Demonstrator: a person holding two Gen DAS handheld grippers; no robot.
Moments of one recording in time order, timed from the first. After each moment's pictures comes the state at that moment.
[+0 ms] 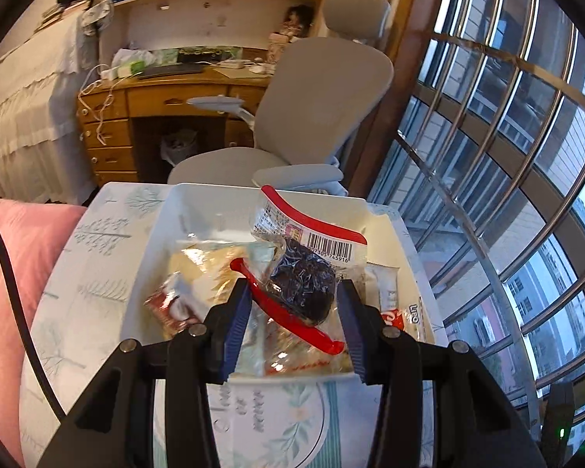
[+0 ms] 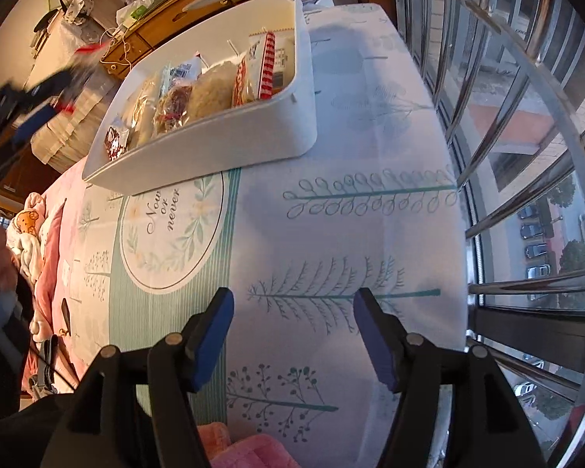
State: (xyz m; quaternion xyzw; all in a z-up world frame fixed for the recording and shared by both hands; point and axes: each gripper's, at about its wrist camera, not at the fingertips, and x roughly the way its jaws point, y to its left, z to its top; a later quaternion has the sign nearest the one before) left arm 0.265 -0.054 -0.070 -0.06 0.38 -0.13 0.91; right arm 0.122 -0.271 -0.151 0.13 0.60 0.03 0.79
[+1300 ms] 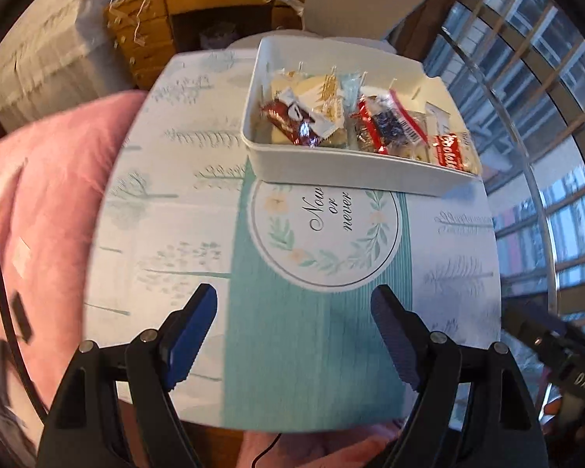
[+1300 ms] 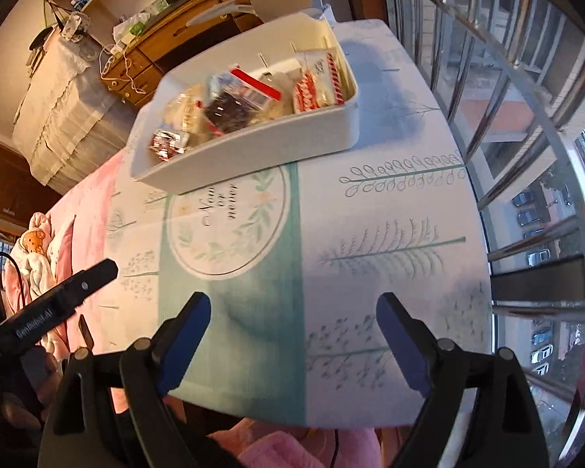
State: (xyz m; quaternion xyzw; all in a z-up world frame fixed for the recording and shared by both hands) left arm 0.138 0.051 -0.078 -0.01 0.57 -0.07 0.82; right arm 0.080 -0.199 -0.075 0.16 0.58 -0.01 0.80
